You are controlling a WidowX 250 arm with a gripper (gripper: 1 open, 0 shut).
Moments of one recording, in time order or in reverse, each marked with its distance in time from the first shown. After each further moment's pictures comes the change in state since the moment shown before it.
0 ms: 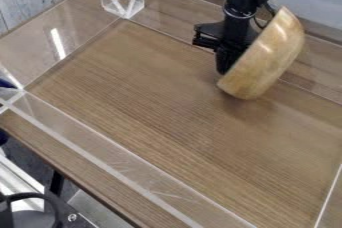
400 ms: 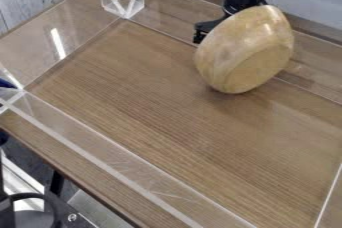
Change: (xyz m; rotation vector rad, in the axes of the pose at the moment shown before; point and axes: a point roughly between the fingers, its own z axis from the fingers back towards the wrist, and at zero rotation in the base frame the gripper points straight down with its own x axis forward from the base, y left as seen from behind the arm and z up) arm 0.010 0.012 -0.007 0.012 -0.002 0.070
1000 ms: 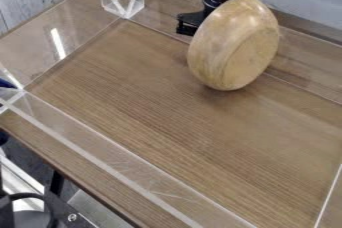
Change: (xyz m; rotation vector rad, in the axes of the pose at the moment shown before) arm 0.005 0.016 -0.010 -0.016 0.004 -0.072
